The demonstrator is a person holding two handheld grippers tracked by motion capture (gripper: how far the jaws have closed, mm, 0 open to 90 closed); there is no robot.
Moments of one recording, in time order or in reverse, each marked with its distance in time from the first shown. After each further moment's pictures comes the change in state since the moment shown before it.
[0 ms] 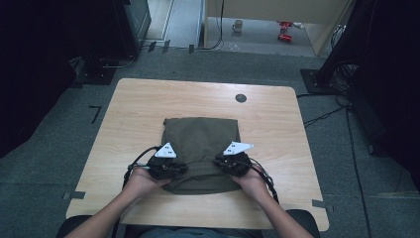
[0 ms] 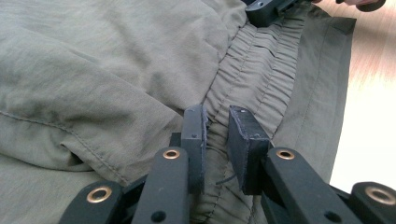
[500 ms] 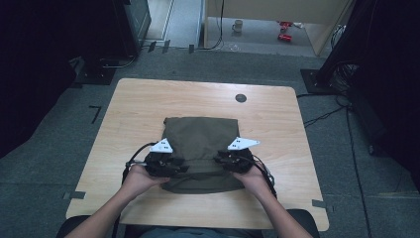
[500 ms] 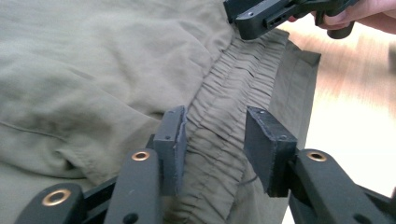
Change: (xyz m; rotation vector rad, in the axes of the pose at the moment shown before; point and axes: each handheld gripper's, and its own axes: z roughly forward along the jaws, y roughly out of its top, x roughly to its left) left arm -0.001 0.013 -0.019 -0.059 -0.044 -0.042; right arm -0.006 0.010 -0.015 -0.093 0.008 0.059
